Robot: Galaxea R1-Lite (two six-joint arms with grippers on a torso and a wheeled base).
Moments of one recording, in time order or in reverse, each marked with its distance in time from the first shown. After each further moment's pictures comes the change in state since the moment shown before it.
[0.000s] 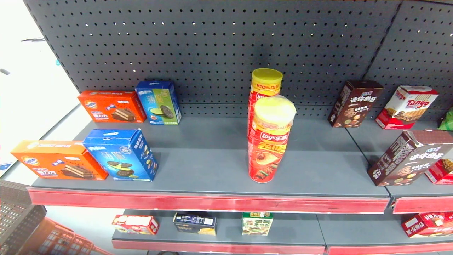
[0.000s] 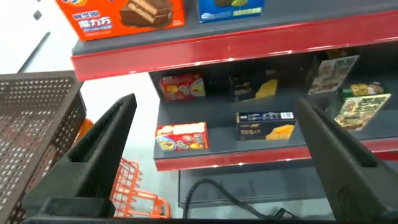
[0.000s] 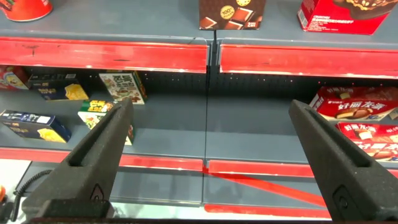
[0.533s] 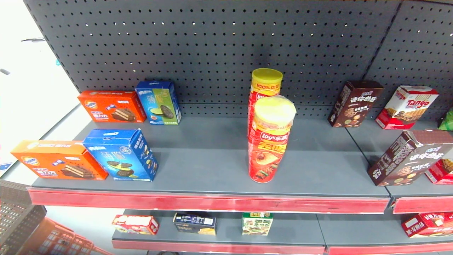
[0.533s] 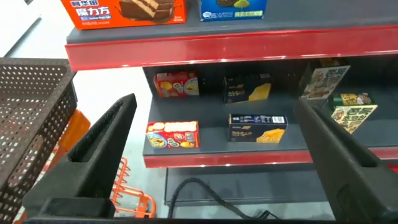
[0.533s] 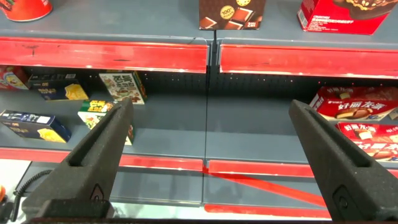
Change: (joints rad) left arm 0.001 -0.001 0.002 -0.001 0.010 -0.081; right arm 0.000 0.000 0.000 0.000 0.000 0.000
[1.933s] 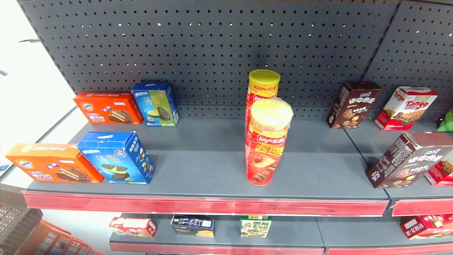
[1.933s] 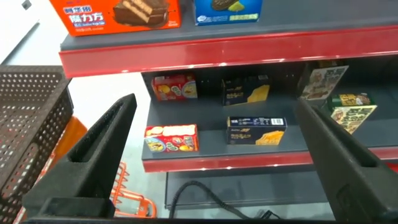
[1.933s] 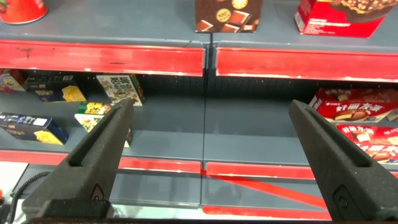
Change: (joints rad) left arm 0.000 0.000 0.000 0.000 -0.009 0.020; right arm 0.000 0.000 0.000 0.000 0.001 0.000
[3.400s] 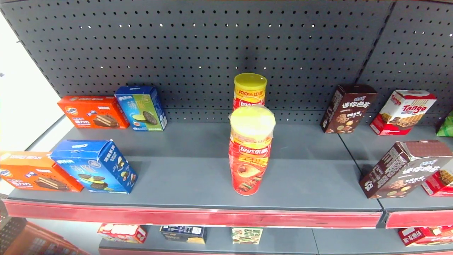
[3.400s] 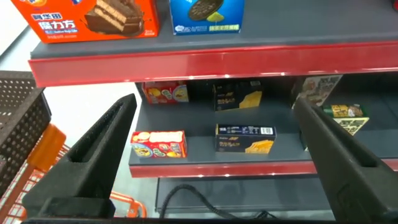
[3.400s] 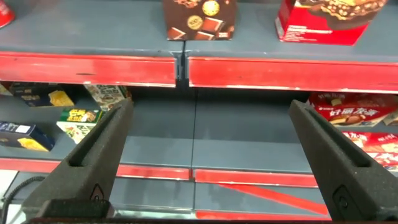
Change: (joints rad) left arm 0.001 0.000 0.000 0.000 0.016 -0.026; right arm 0.000 0.000 0.000 0.000 -0.002 0.001
